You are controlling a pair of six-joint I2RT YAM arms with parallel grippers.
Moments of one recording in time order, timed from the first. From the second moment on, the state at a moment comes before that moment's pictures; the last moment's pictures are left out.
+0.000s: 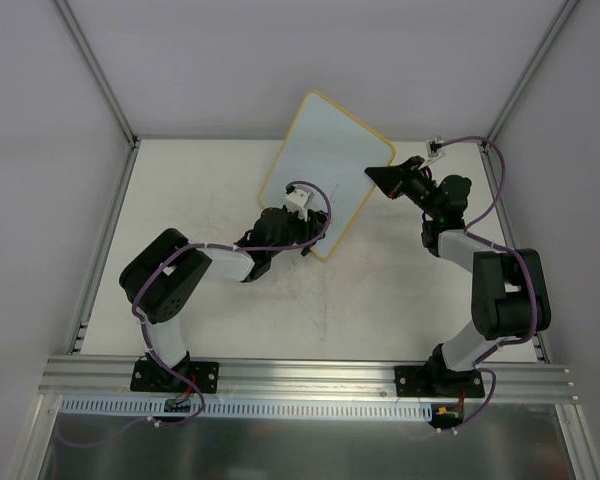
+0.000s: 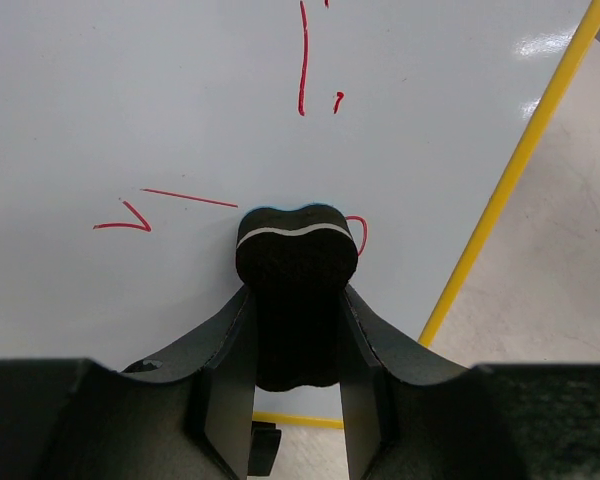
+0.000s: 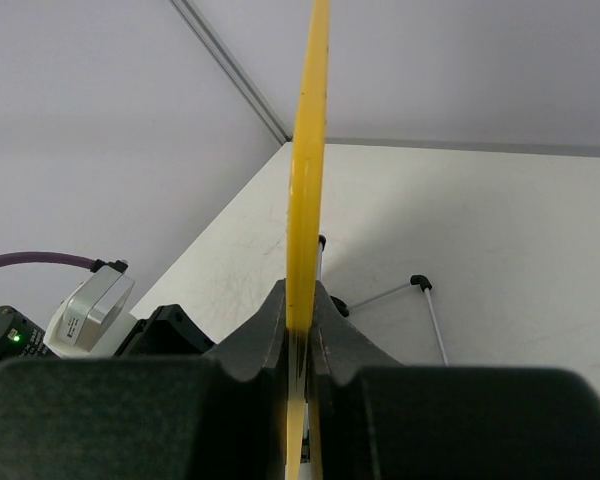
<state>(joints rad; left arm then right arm) -0.71 1.81 0.81 0.75 0.07 -0.23 0.11 1.61 0.81 0.99 -0.69 0.70</state>
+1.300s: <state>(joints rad) -0.63 1.89 1.38 0.05 0.21 -0.22 0.11 1.61 0.82 0.99 -0.64 0.69</state>
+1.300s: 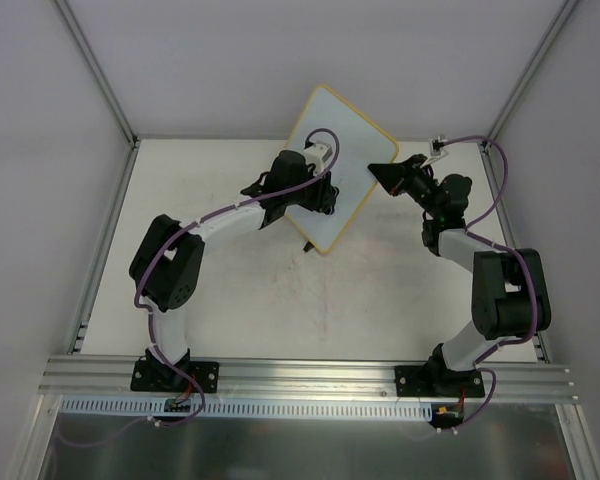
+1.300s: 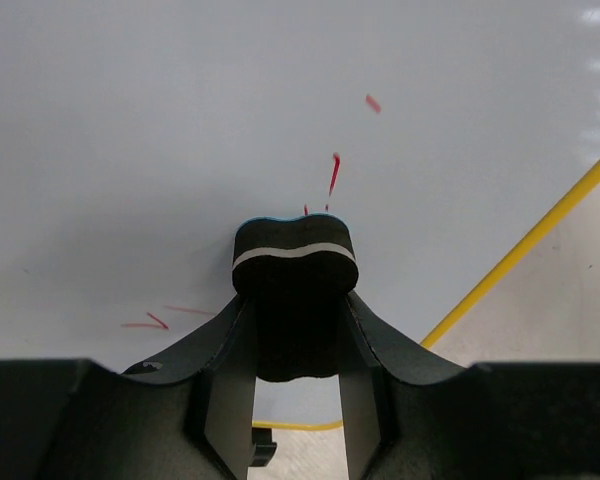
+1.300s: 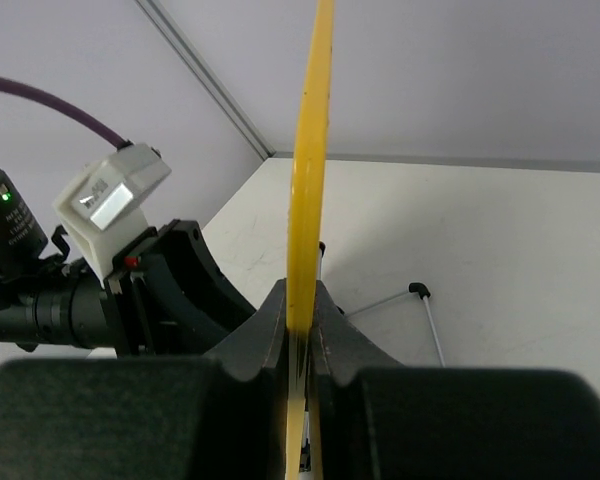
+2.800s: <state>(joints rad) -0.68 1.84 1.25 0.41 0.11 -0.17 0.13 1.61 0.82 1.01 -0.67 0.67</state>
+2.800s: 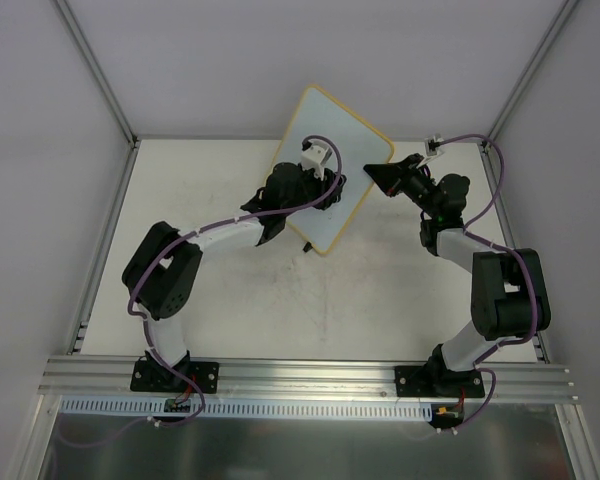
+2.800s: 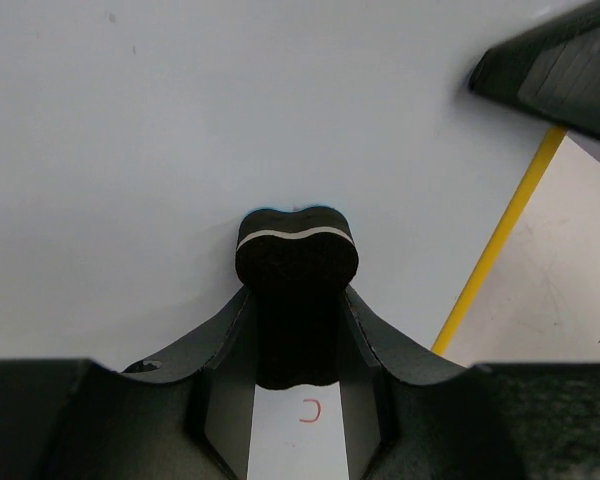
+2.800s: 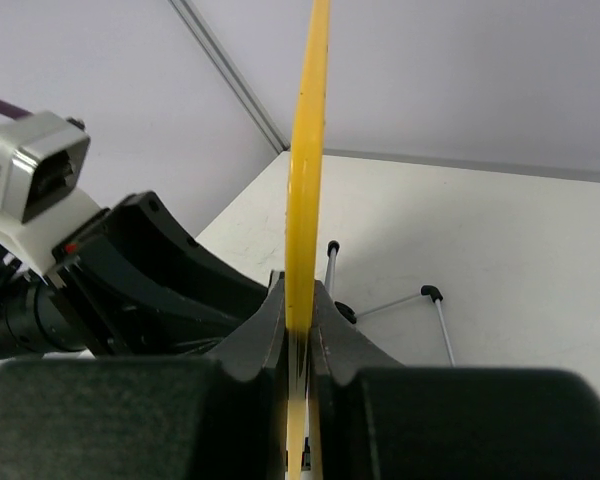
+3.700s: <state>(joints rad) -0.68 1.83 1.21 0.23 0.09 -0.22 0.13 1.61 0.82 0.99 -0.65 0.67</state>
